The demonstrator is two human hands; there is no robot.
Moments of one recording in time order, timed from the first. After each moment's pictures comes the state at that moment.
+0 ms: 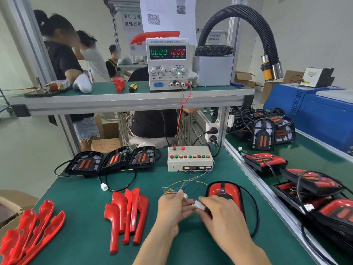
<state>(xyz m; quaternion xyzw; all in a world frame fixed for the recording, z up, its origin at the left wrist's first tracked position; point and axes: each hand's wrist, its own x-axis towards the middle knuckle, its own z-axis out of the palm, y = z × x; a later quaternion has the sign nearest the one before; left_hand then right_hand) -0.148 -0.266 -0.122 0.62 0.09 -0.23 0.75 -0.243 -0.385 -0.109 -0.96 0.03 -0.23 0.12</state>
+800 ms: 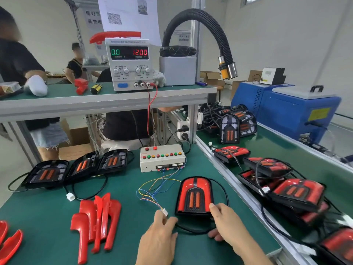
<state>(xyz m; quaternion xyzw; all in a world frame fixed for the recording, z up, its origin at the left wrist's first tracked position) -0.226 -0.248 -0.151 0.92 -0.33 0.02 0.20 -0.287 -0.446 -0.135 -0.80 0.35 -0.03 0.48</state>
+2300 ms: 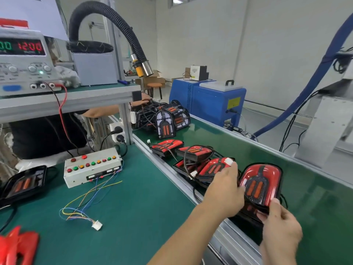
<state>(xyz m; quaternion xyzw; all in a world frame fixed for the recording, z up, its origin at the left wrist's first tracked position) -0.356 -0.502 -0.058 0.70 -0.60 -0.17 0.34 -0.480 -0.546 -0.134 -0.33 0.53 -0.61 0.49</state>
